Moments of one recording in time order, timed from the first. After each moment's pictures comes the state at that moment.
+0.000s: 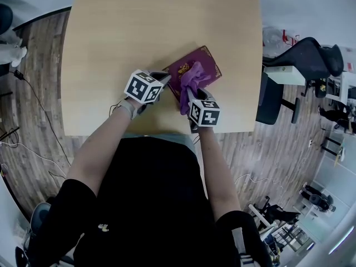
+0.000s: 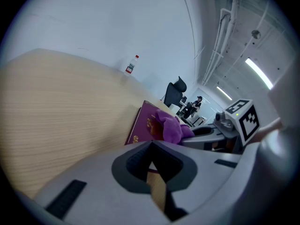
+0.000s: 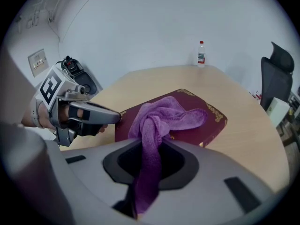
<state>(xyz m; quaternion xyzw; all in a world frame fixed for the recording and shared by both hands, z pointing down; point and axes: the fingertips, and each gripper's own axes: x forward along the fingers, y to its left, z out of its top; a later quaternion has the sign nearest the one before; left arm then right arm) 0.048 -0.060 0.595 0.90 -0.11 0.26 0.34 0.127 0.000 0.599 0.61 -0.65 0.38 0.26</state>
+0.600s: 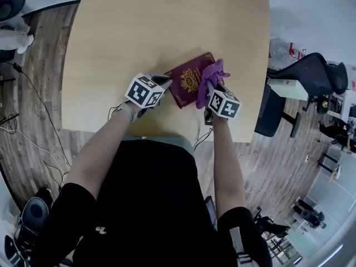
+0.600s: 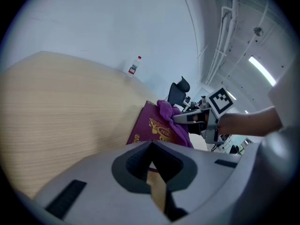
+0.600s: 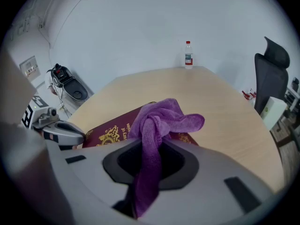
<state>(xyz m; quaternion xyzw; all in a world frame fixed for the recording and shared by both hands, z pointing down) 0.046 -0.060 0.594 0.89 -0.13 0.26 0.34 0.214 -0.045 0.595 0.64 -0.62 0.38 0.24</state>
